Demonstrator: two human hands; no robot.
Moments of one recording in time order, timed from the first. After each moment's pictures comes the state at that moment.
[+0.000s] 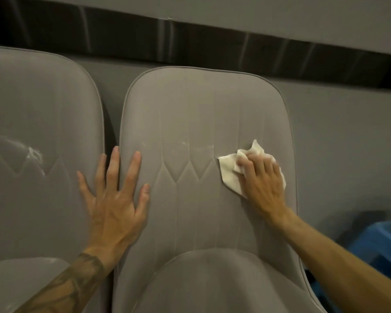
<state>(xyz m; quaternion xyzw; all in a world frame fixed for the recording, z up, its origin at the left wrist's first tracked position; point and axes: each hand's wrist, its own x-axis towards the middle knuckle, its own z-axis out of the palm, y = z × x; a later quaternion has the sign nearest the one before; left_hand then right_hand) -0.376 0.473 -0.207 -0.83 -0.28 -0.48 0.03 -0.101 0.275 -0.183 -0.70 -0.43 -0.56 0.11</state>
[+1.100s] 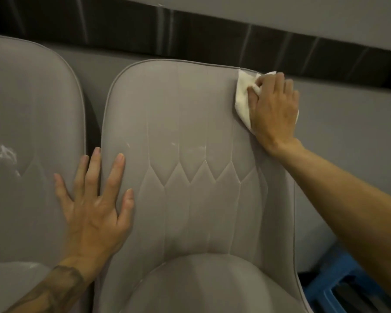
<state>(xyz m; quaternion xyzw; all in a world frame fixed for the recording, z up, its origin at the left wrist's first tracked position) -0.369 0.480 -0.215 -0.81 -0.28 -0.52 0.07 -0.061 0.321 -0.029 -0.74 -0.30 -0.57 0.19</state>
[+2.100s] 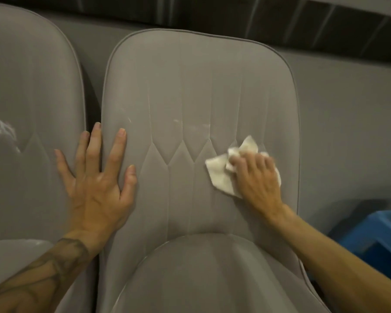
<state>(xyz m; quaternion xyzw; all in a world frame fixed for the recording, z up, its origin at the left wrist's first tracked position) -0.369 0.477 -0.214 -0.81 -0.28 -0.51 0.06 -0.093 0.280 -0.220 -0.65 -0.47 -0.59 0.08</state>
